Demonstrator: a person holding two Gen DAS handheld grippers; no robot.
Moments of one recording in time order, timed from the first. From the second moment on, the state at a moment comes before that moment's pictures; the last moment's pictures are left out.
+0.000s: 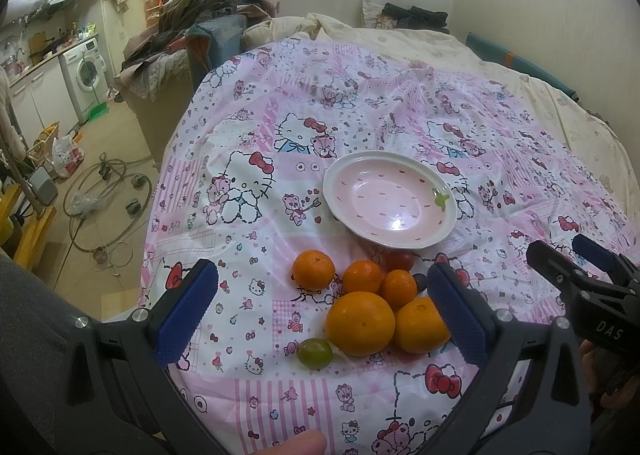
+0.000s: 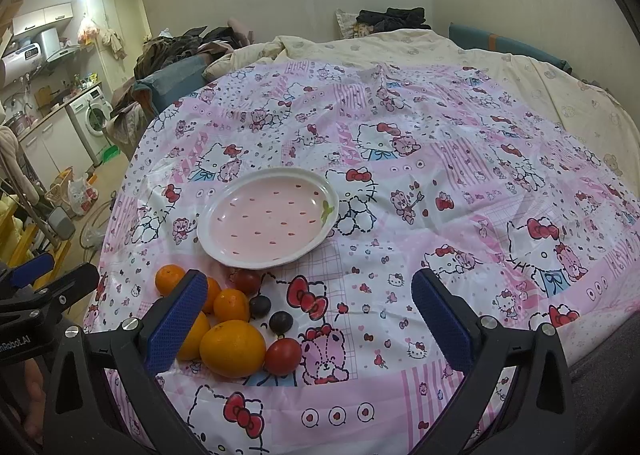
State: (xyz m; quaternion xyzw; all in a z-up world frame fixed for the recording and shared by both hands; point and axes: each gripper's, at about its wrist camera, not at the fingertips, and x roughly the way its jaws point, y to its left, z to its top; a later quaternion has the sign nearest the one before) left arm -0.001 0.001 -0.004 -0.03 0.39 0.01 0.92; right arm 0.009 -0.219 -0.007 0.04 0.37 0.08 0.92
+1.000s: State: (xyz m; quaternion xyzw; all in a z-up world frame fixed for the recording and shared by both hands) left arm 0.003 0.004 -0.001 -0.04 0.40 0.01 0.92; right arm 0.010 -0.223 -0.011 0.06 0.38 0.07 0.92
